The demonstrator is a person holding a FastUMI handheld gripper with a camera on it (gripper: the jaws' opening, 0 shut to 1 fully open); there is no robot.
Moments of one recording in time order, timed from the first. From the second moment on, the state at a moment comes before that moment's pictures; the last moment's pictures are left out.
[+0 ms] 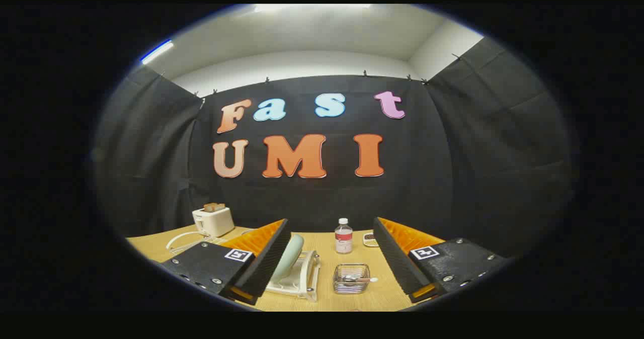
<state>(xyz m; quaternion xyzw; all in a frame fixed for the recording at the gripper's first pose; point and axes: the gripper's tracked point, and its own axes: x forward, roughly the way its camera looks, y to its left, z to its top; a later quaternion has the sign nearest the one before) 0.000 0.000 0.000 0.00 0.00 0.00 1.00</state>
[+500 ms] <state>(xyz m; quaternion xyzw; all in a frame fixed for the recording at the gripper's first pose) 0.005 0.018 0.003 0.01 0.00 0.02 1.00</state>
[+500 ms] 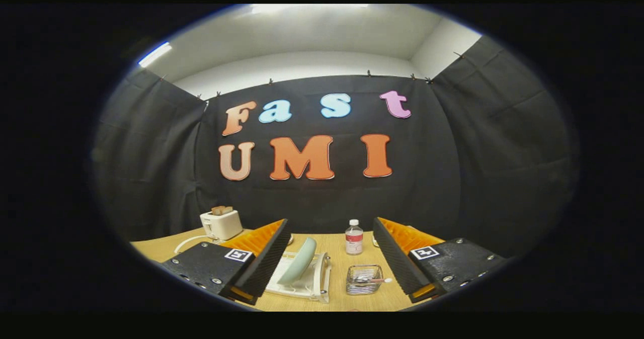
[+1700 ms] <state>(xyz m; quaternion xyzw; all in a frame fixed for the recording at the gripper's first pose) 0.115 0.057 -0.112 0.06 0.30 0.08 0.95</state>
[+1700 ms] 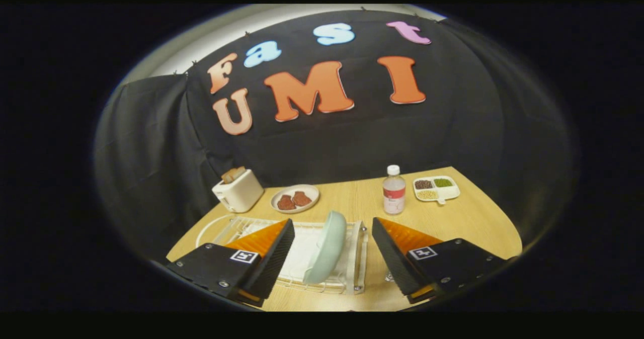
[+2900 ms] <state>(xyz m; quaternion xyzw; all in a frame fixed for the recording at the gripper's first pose) 0.145 0.060 -0.187 -0.01 0.51 0.00 0.86</state>
